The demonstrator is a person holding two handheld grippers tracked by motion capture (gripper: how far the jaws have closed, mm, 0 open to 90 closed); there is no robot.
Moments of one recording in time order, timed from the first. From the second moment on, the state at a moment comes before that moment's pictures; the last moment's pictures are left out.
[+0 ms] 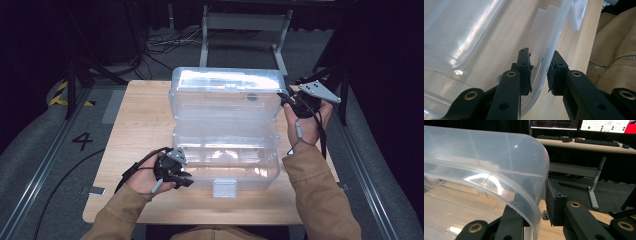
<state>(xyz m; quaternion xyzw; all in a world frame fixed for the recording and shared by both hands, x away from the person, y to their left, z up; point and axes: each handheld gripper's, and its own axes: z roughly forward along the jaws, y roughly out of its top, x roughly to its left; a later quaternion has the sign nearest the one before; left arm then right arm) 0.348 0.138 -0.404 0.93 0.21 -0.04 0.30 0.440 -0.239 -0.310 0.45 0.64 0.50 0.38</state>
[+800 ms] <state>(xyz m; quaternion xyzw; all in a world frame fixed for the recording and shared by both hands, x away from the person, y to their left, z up) 0.349 0.134 -0.411 0.94 0.19 -0.03 0.29 0.461 -0.237 -0.305 0.47 0.64 0.48 0.37</state>
